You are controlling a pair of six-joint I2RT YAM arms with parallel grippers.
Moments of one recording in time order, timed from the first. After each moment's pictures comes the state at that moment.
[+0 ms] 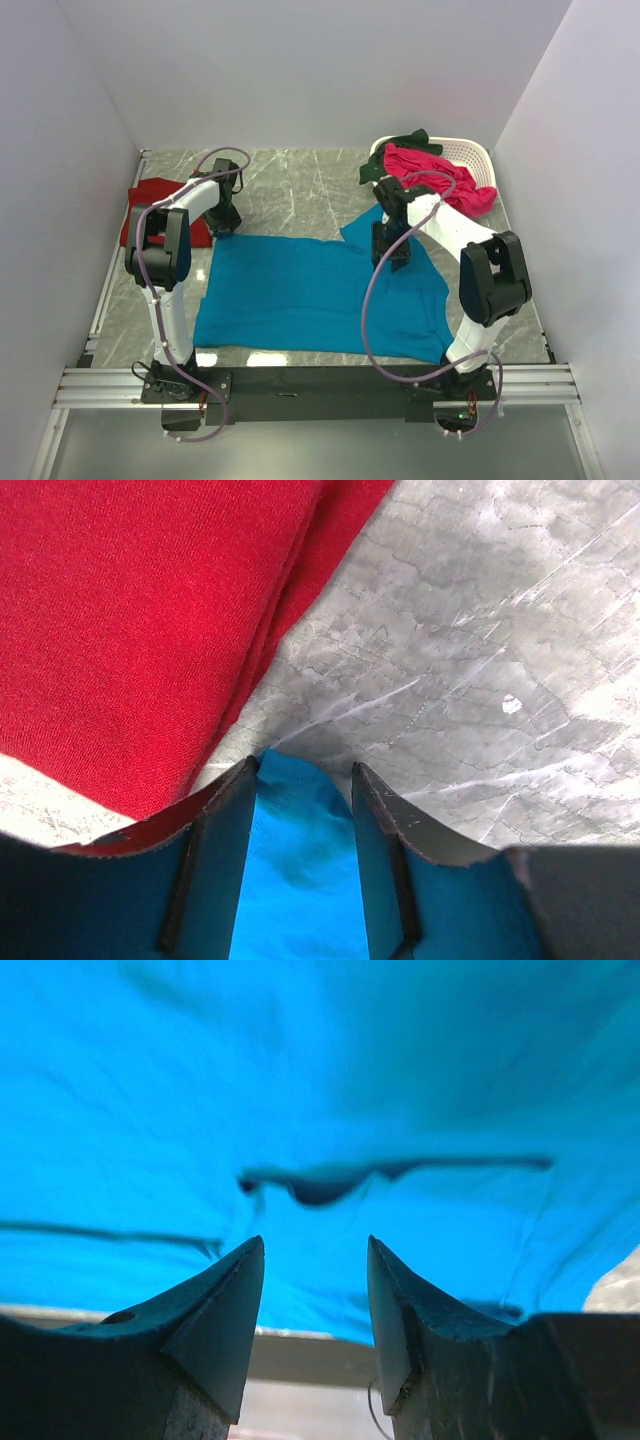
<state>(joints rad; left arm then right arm) -0.16 2.06 1.51 -0.73 -0.31 -0.67 0.38 1.75 1.30 -1.02 -0.06 0.47</state>
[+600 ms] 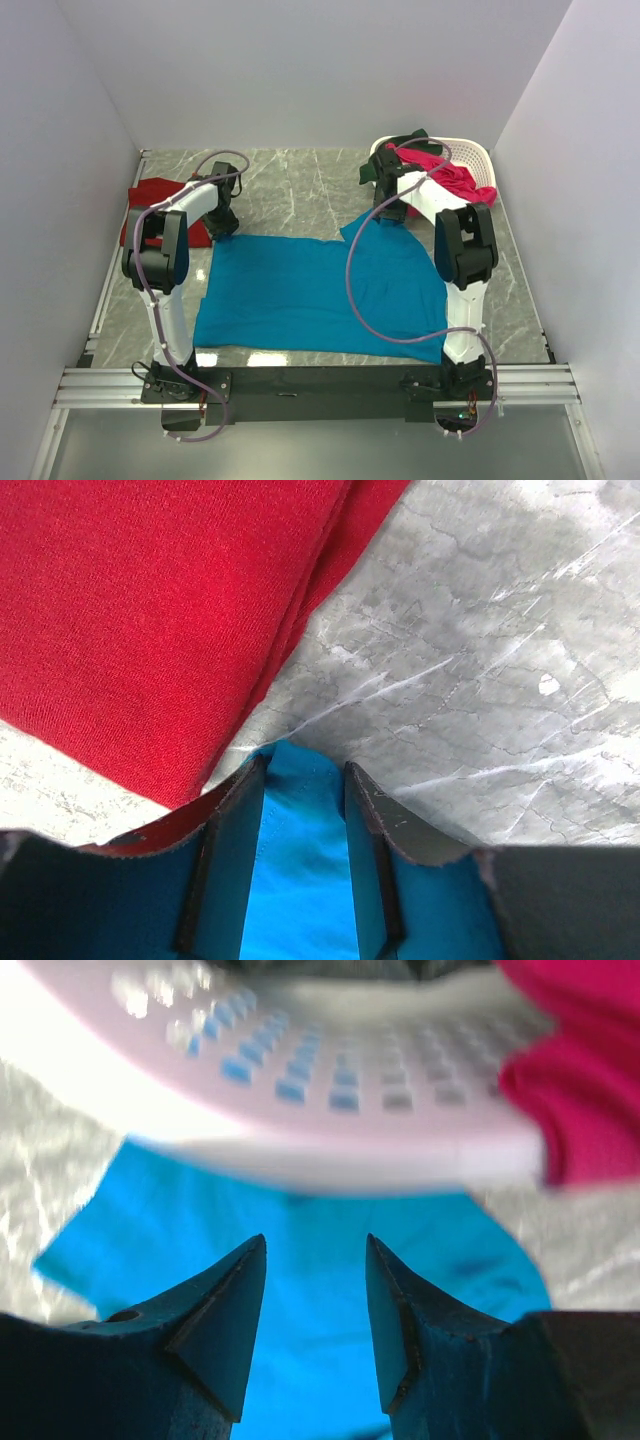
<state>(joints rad) -0.16 2.02 1.46 -0.72 -0.32 -0.67 0.30 2.09 1.66 -0.79 0.22 0.44</state>
